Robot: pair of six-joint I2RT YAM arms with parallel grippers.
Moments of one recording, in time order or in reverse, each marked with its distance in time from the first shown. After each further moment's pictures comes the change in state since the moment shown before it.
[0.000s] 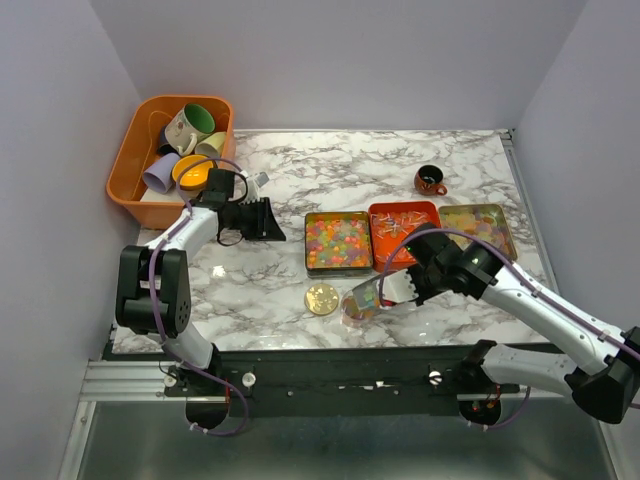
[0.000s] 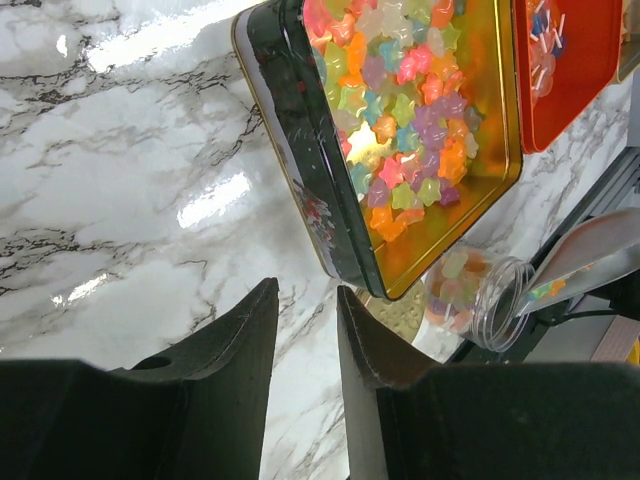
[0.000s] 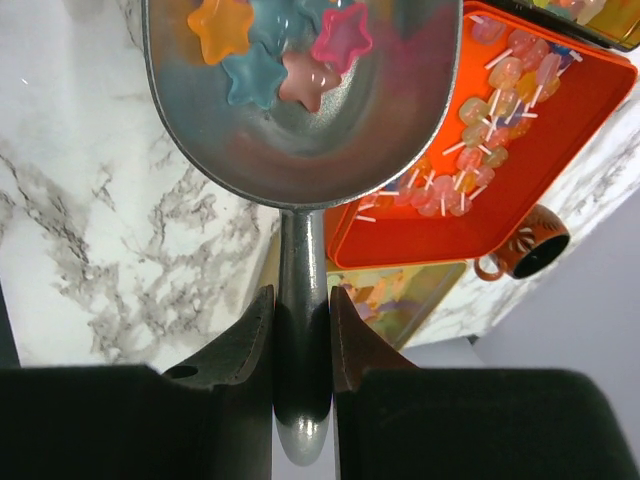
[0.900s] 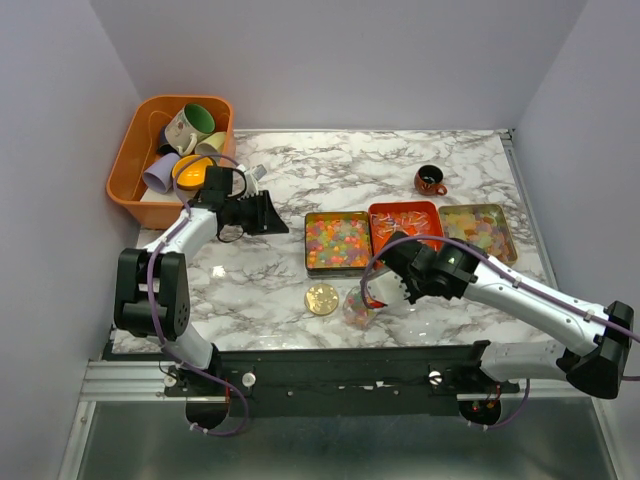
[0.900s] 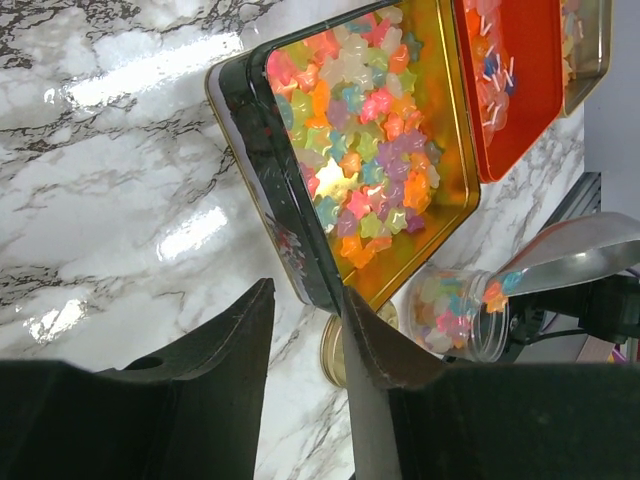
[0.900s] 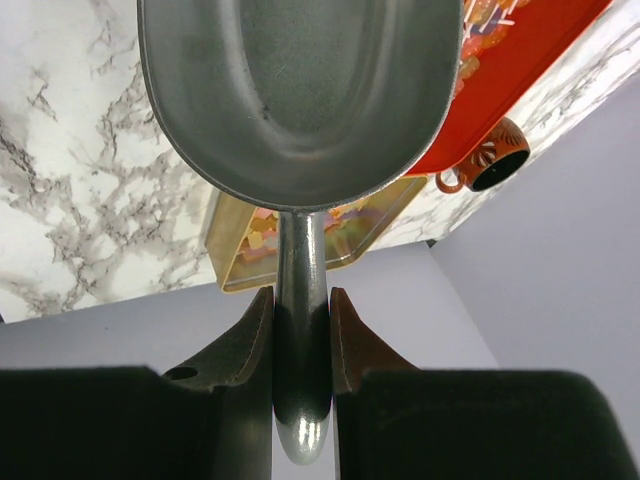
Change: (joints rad) left arm 0.002 -0.018 -0.002 0.090 0.031 -0.084; right arm 0.210 0.126 0.117 -0.119 0.334 0.141
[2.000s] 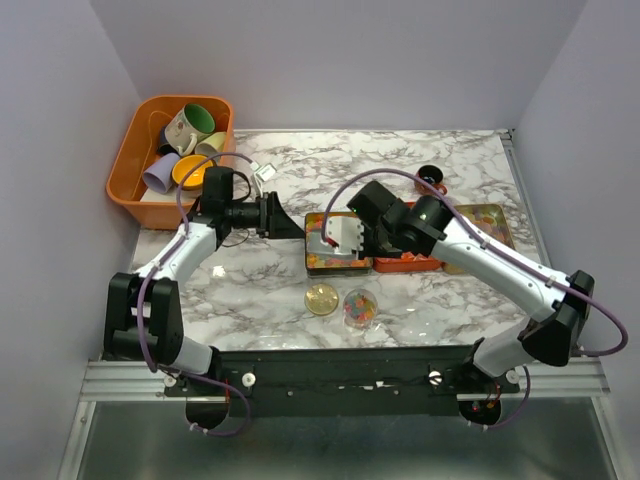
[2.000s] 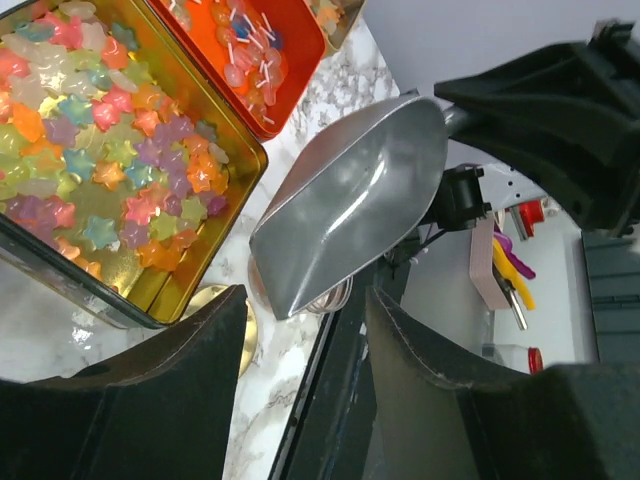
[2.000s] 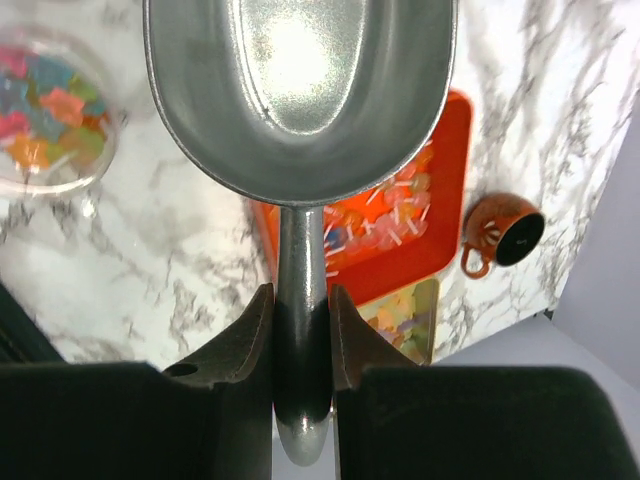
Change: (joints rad) left arm -0.054 -0.163 -0.122 0.236 0.396 -0.126; right arm -0.056 0.267 0.367 0.103 -0.233 0.380
